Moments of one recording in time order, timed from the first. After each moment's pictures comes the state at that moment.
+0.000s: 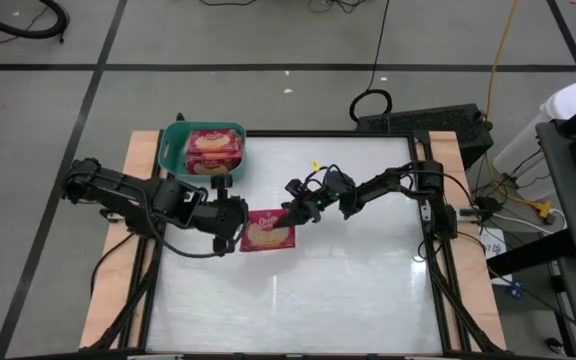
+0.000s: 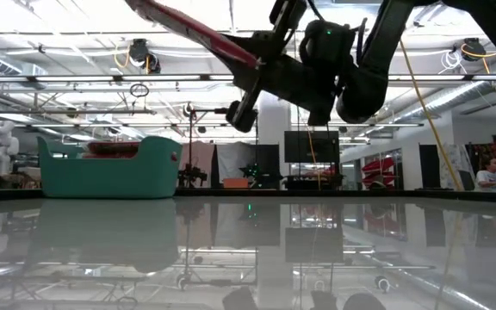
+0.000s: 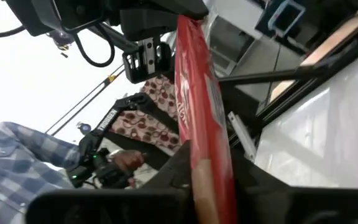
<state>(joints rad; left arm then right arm) -0.30 1.42 1.49 -1.18 -0.45 -0.15 -0.16 2.04 0.91 1.44 -0.78 1.26</state>
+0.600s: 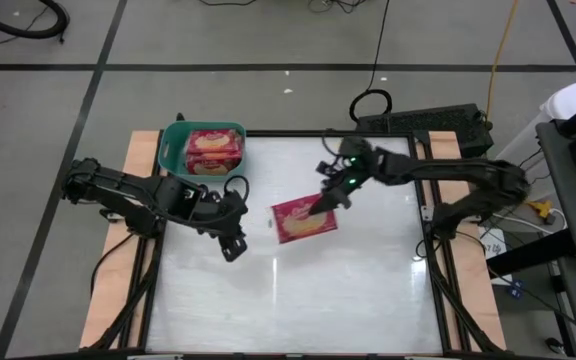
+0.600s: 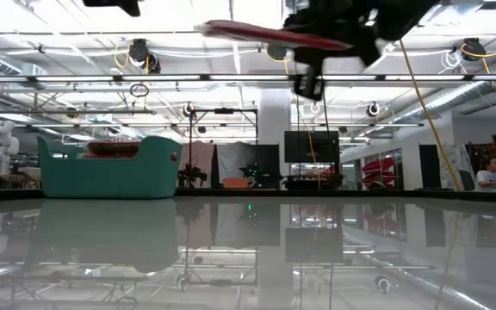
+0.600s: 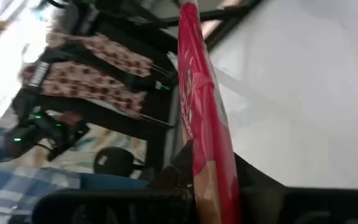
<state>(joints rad) -0.27 1.42 1.49 -1.16 -0.15 -0.81 -0.30 1.44 0.91 0.12 -0.92 0.74</state>
